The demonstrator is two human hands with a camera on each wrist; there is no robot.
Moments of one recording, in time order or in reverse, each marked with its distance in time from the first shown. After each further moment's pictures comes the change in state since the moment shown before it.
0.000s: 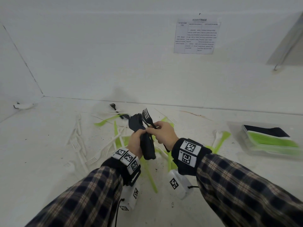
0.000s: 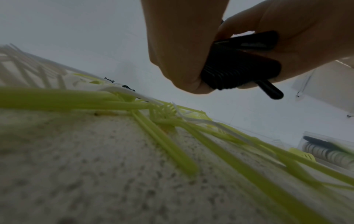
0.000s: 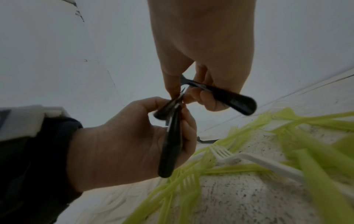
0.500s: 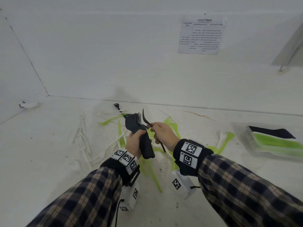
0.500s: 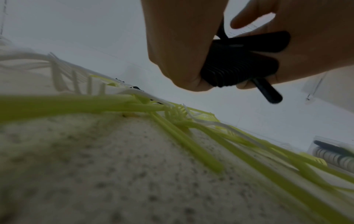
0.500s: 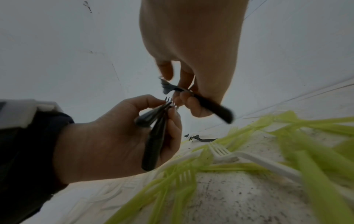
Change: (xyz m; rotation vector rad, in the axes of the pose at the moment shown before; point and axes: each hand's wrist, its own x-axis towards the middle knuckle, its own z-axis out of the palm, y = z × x) left_hand 0.009 -0.001 -0.017 -0.044 0.055 0.083; right_hand 0.003 -0.008 0.015 0.049 -0.088 0.092
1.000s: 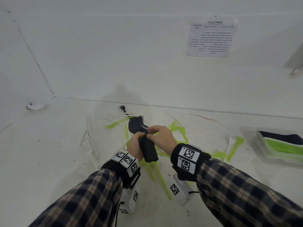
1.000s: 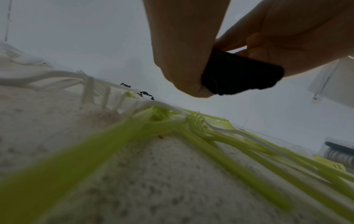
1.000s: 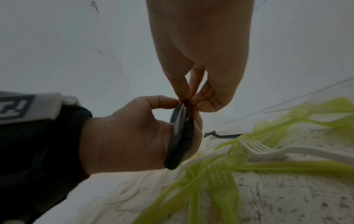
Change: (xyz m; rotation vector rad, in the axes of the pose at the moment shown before) left_hand 0.014 0.020 -0.016 -0.117 -0.117 -0.122; right_hand 0.010 -0.002 0.029 -0.187 0.050 -0.174
